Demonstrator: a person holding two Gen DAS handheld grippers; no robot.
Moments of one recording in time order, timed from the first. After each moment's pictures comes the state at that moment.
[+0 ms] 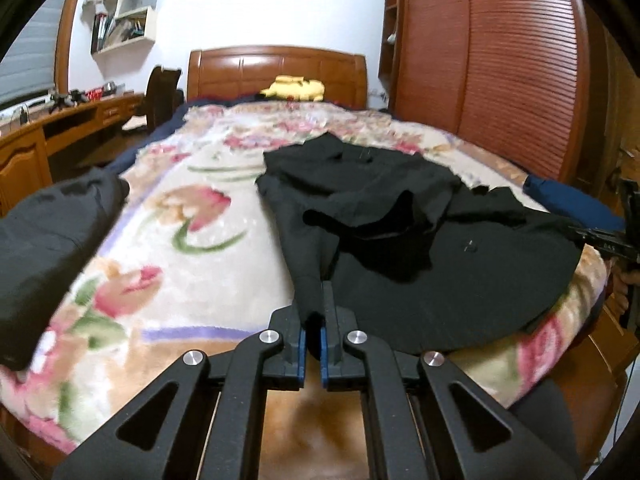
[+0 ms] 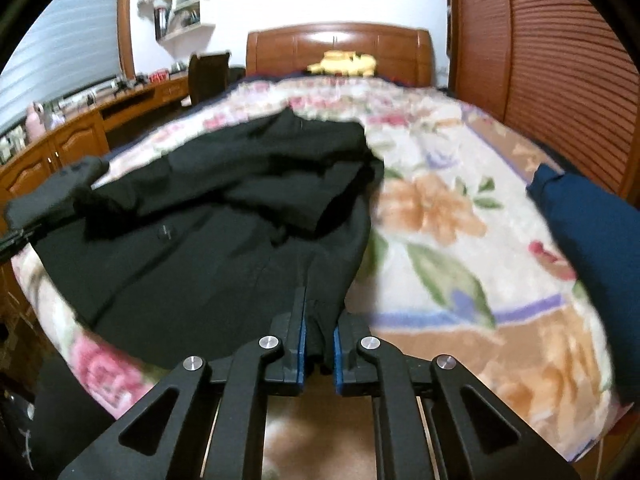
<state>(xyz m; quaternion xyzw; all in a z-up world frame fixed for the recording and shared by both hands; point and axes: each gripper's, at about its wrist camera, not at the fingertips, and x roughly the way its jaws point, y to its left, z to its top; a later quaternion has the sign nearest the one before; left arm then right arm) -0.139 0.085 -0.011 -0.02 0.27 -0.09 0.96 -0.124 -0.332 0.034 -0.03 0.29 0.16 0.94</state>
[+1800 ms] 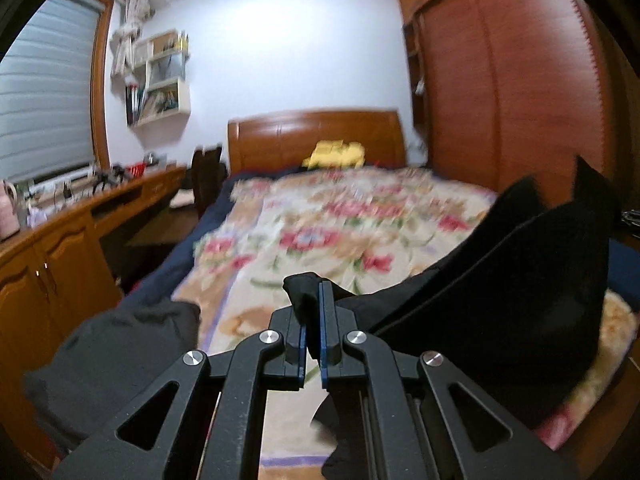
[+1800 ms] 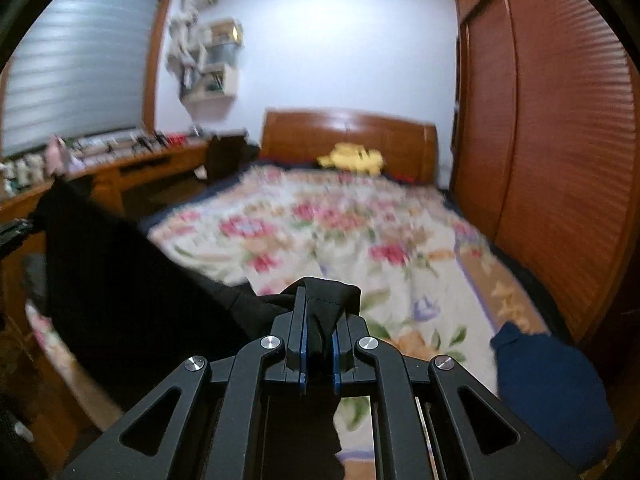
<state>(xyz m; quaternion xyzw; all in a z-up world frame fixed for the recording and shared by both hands) -0.081 0.117 0.096 0.03 0.19 0.01 0.98 -0.110 -0.291 0.097 -0.07 0.17 0.16 0.97</state>
